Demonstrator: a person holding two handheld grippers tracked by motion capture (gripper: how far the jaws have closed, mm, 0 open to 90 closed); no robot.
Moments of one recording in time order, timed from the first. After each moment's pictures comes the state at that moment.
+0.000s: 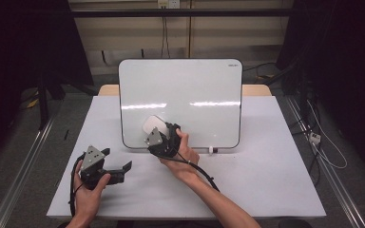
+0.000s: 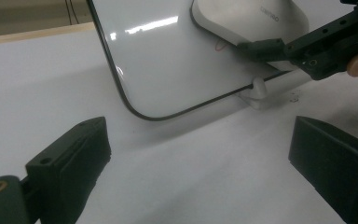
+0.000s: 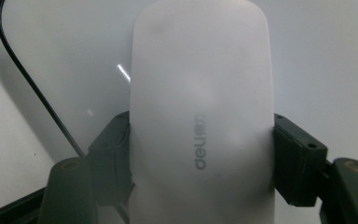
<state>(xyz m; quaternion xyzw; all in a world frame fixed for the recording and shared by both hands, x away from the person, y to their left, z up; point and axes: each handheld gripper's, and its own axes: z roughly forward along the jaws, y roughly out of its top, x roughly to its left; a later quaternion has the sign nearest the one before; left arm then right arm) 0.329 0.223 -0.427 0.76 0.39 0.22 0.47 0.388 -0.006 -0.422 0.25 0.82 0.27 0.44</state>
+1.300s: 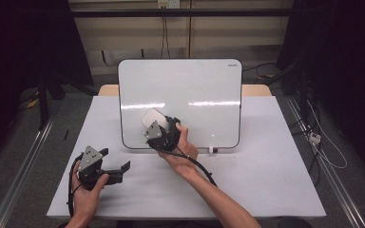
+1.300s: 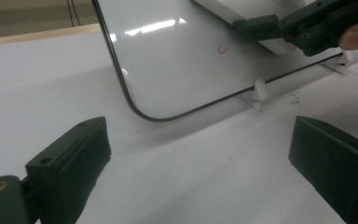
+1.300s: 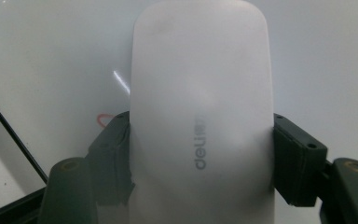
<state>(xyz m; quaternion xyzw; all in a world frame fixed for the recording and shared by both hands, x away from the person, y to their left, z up) 0.328 0.227 -0.426 0.75 0.40 0.22 0.48 0.399 -0.005 -0.407 0.26 0.81 0.27 0.45</state>
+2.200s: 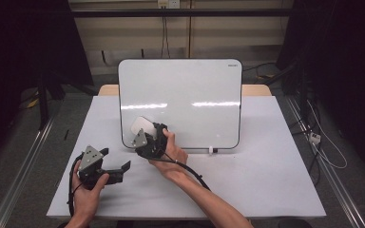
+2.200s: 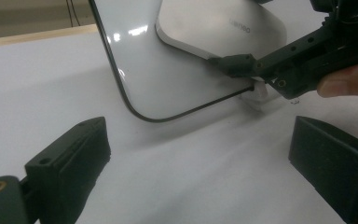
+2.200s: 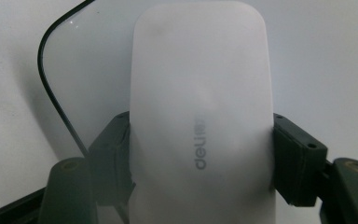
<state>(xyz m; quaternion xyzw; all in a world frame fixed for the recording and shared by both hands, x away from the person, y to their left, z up) 0.329 0.226 -0.426 0.75 0.39 0.22 0.48 0.391 0.028 -0.423 0.22 0.83 0.27 0.44</state>
